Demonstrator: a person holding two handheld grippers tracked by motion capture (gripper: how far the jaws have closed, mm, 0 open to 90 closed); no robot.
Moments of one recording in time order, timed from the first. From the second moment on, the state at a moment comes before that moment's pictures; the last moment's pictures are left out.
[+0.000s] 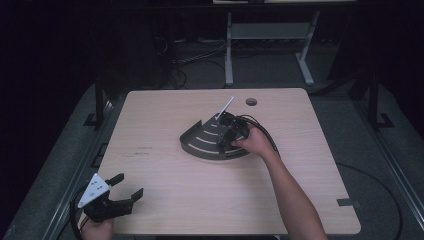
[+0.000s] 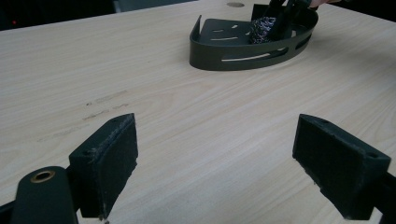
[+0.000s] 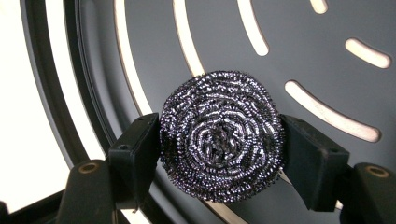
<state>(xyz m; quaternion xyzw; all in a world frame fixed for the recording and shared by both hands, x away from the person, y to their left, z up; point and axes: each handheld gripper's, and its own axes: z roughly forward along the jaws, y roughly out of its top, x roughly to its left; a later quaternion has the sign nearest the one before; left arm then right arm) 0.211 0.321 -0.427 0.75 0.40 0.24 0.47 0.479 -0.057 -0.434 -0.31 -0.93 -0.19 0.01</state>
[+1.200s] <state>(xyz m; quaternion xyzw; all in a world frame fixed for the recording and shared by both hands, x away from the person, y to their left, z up) 0.209 0.323 -0.427 0.75 0.40 0.24 0.47 0.468 -0.071 -0.406 -0.31 -0.93 -0.21 0.00</state>
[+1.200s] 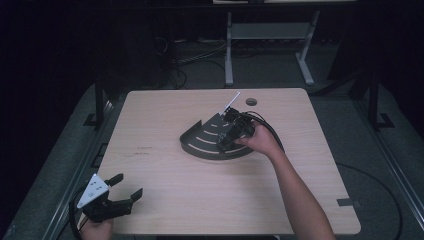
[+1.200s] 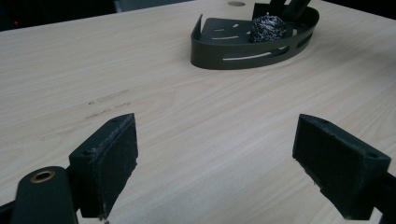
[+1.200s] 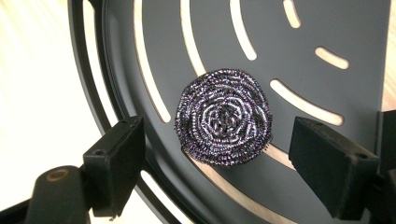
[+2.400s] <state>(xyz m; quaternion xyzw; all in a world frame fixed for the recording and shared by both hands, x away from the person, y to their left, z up) 0.208 0.320 -0.427 0.75 0.40 0.24 0.47 0.432 -0.098 -0.379 -0.29 -0.93 -0.24 -0.02</state>
